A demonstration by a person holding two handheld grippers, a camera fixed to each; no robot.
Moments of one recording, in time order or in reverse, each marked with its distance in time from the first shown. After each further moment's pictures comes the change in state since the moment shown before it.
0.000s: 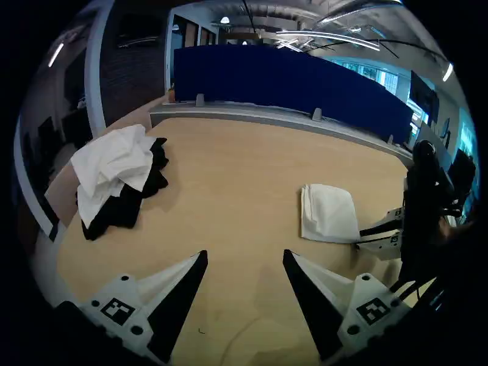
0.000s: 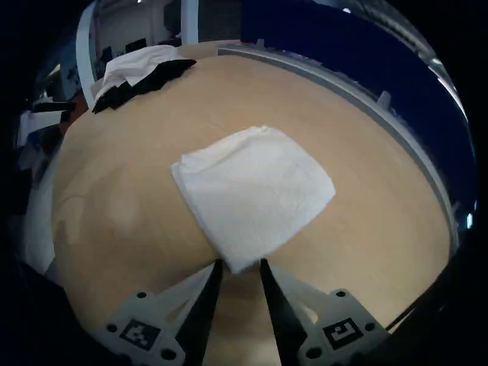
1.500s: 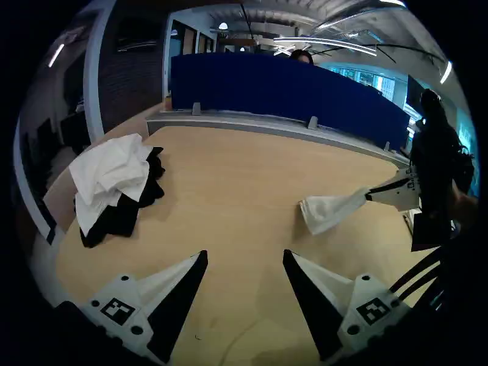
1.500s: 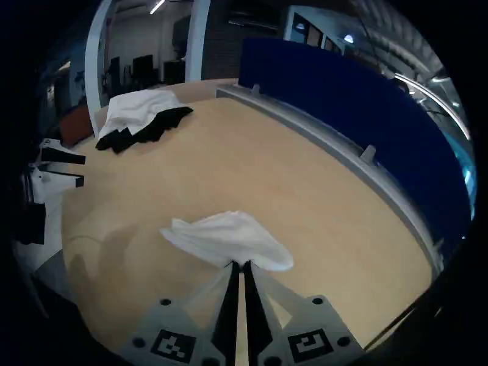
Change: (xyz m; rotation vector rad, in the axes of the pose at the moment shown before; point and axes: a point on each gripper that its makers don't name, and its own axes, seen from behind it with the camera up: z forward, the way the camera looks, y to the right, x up) left arm 0.019 0.008 -0.003 -0.021 0.044 -0.002; right arm 0.116 0.035 -0.072 -0.048 0.183 -0.079
